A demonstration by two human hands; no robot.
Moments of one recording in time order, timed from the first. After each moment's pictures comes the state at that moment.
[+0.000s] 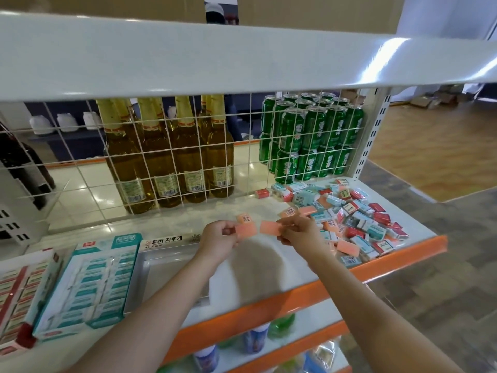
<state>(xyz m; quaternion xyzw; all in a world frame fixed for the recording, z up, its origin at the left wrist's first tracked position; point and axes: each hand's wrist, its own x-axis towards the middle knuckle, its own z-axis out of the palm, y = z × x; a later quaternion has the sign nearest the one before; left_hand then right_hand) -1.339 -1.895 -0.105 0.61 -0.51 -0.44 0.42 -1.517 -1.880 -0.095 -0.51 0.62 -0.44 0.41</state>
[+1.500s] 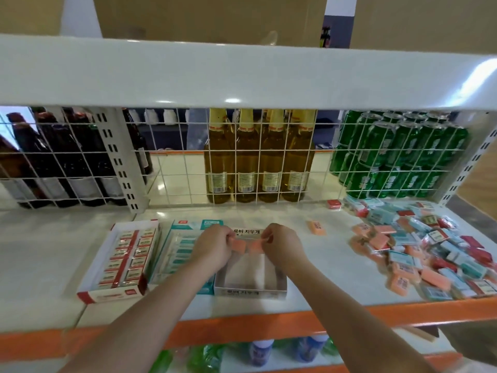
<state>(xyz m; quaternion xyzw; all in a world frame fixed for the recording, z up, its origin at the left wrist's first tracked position) -1.196 -1.847 -0.091 0.74 -0.62 -0.15 0.22 -1.342 -1.879 -0.092 -0.72 0.62 -0.19 0.25</state>
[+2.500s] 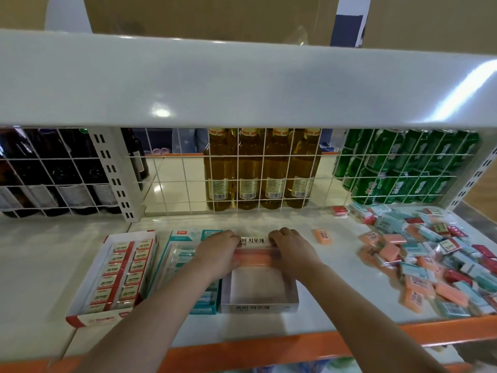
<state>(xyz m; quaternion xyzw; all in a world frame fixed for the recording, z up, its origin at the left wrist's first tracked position) -1.178 -1.876 -0.101 0.65 -0.76 -0.06 0.05 -1.352 -1.906 -0.097 -0.84 0.53 -0.05 0.09</state>
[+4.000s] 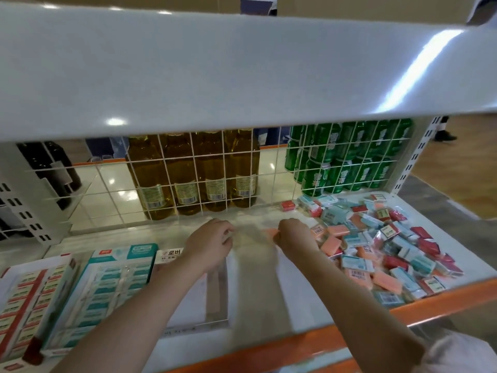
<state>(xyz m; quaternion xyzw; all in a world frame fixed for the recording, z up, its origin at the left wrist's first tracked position) -1.283 -1.928 -0.089 0.64 -0.74 -0.14 0.18 -1.469 -1.961 -0.099 -0.72 0.68 -0.09 0.12</state>
